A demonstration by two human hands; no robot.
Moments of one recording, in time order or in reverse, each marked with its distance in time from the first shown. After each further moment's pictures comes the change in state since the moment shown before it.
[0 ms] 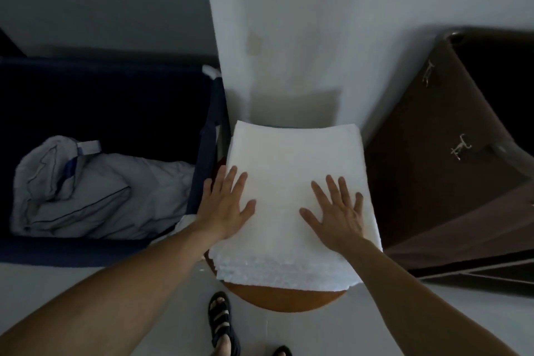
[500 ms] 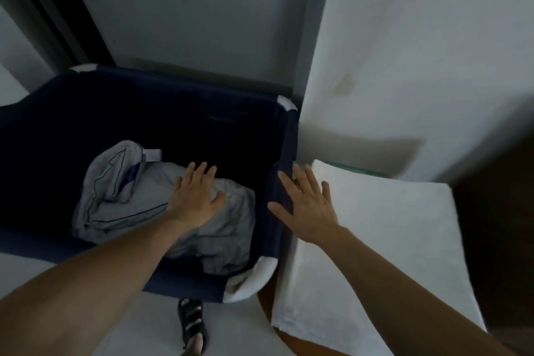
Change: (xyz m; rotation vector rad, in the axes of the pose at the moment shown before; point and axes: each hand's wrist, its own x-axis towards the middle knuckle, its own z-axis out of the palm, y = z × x) left_hand 0.014 -0.240 -0.058 -0.088 0.109 -0.266; right_hand 0.091 -0.232 -0.063 0.067 0.044 -0.406
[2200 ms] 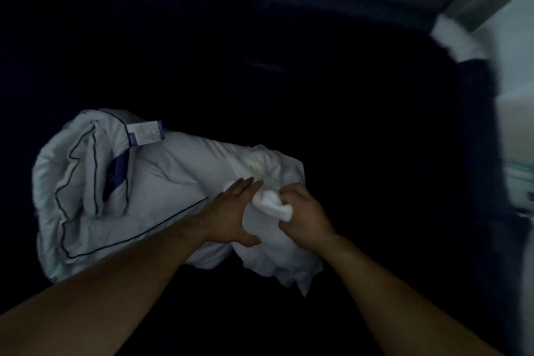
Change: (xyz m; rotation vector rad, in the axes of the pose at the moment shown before) left_hand 0.231 -0.195 0.183 -0.436 -0.703 0.307; right_hand 0.299 -0.090 0.253 0.624 -0.219 0.116
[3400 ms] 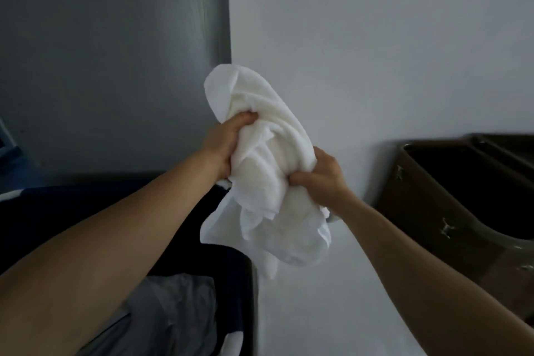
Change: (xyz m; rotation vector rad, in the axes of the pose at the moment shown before) left_hand -0.261 0.624 -0.034 -0.973 0.563 0.423; right_hand -0.480 -0.113 -0.386 0.303 0.857 -0.125
